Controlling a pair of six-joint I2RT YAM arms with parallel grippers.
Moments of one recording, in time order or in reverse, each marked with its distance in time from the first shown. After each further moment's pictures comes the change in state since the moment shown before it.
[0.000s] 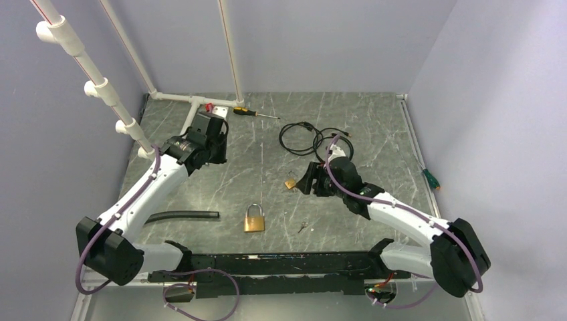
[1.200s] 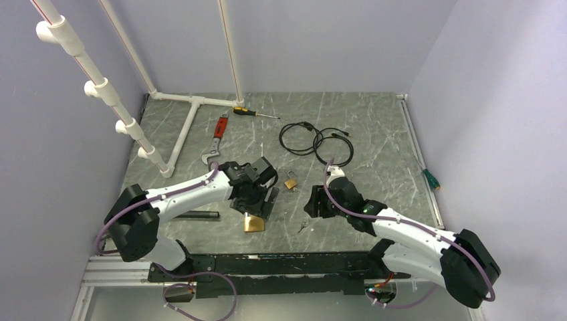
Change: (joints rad) left arm -0.428 0.208 -0.158 -0.103 0.258 -0.292; right arm 0.114 -0.140 -0.164 -0.079 0.057 -0.090
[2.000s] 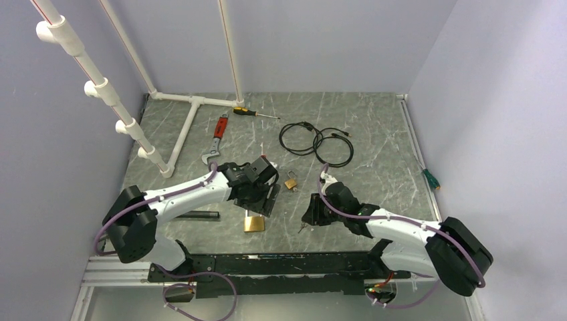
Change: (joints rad) left arm -0.016 -0.009 -0.007 0.076 -0.034 0.012; right arm 0.019 0.108 -0.090 0.141 -0.148 0.076
